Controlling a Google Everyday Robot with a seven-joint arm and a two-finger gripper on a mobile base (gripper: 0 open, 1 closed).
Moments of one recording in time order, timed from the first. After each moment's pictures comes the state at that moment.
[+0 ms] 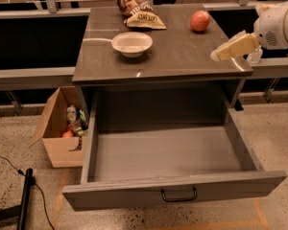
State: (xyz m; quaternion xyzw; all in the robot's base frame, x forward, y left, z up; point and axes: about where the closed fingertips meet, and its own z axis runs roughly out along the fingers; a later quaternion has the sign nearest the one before) arm 0.649 -0.246 0.984 -0.38 0.77 0.01 0.52
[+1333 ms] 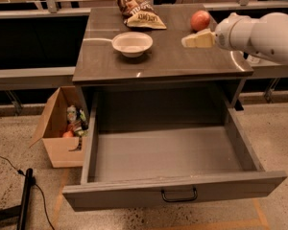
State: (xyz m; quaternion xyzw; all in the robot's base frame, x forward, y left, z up) arm 0.777 -0.220 0.938 -0.24 0.76 0.03 0.60
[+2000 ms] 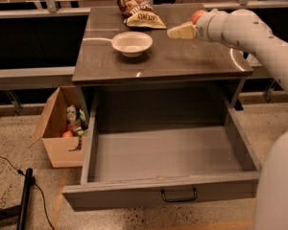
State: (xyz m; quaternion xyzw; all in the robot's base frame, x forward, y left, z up) arm 0.858 -0.182 0.925 -0.23 0.76 0.04 0.61
